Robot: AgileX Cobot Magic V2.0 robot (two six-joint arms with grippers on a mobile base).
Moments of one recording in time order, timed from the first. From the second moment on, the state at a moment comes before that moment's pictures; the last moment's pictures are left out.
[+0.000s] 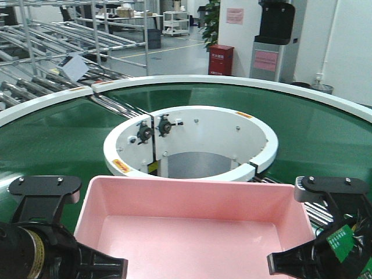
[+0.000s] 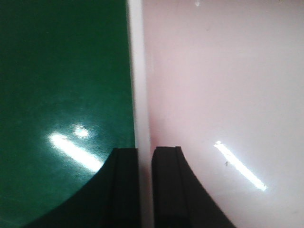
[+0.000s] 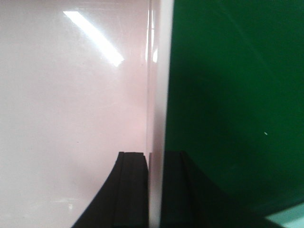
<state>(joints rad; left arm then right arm) -0.78 1.26 -1.09 0.39 0.98 -0.87 0.48 1.23 -1.06 -0.17 0.98 0.50</state>
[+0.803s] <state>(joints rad) -0.78 1.26 -1.09 0.39 0.98 -0.87 0.48 1.23 -1.06 -0.17 0.98 0.50</state>
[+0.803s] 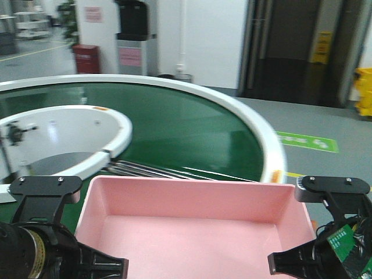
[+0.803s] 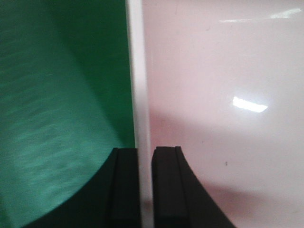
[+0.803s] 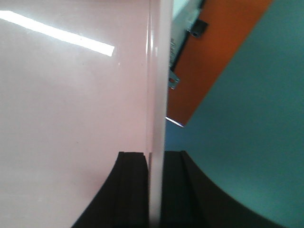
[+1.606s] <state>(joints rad) -0.78 1.26 -1.09 0.39 0.98 -0.87 0.48 1.23 -1.06 -0.17 0.98 0.50</state>
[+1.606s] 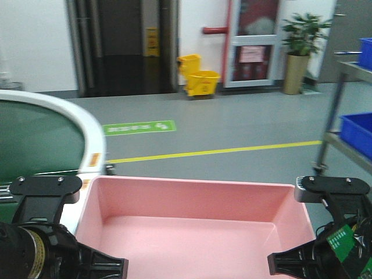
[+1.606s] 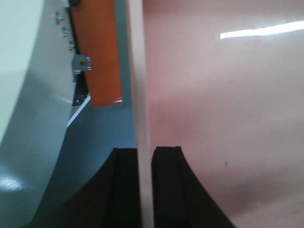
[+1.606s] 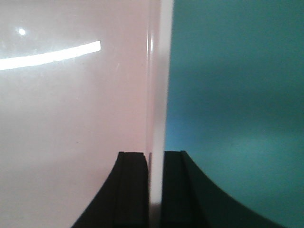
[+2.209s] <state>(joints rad) -0.78 1.26 -1.09 0.39 0.97 -0.87 0.48 1.23 -1.06 -0.17 0.98 0.50</state>
